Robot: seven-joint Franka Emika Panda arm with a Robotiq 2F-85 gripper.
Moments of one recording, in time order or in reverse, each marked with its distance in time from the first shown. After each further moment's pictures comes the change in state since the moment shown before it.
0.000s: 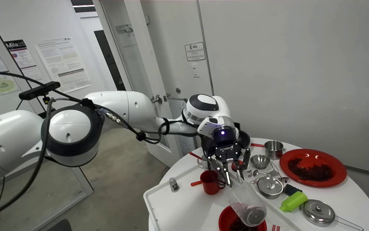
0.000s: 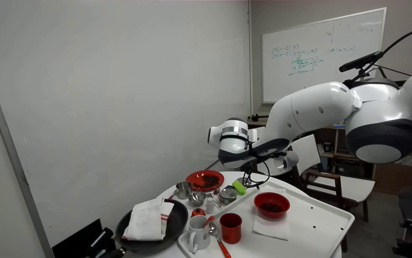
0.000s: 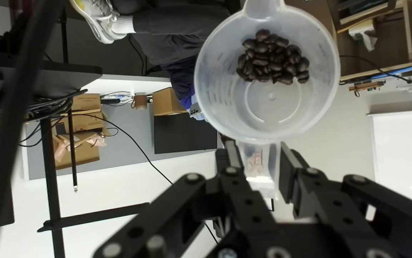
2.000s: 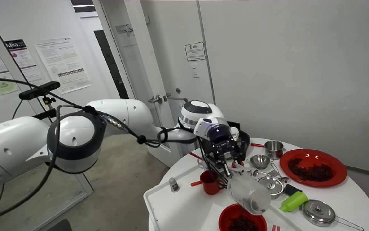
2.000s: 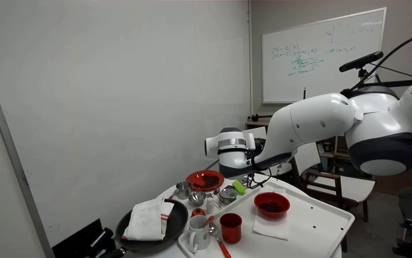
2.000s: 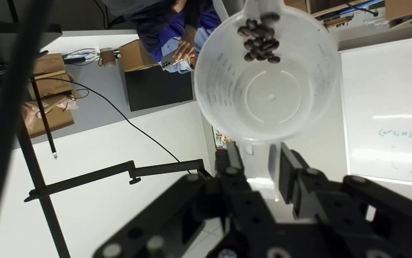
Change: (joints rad) arm 0.045 0.070 -0.039 0.046 -0.153 -0.058 0.002
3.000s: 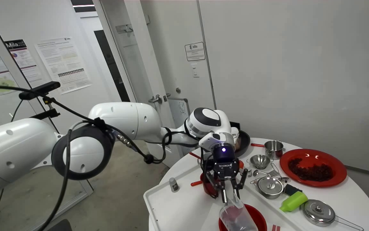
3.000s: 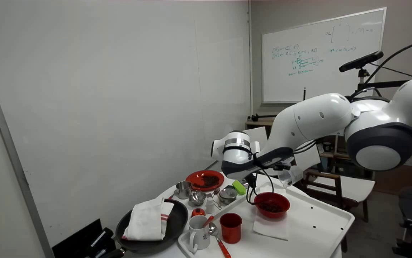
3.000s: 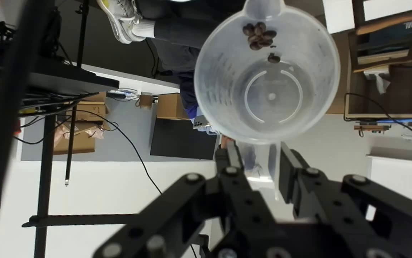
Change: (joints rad) arm -0.157 -0.001 0.309 0.043 -0.005 0.009 -0.049
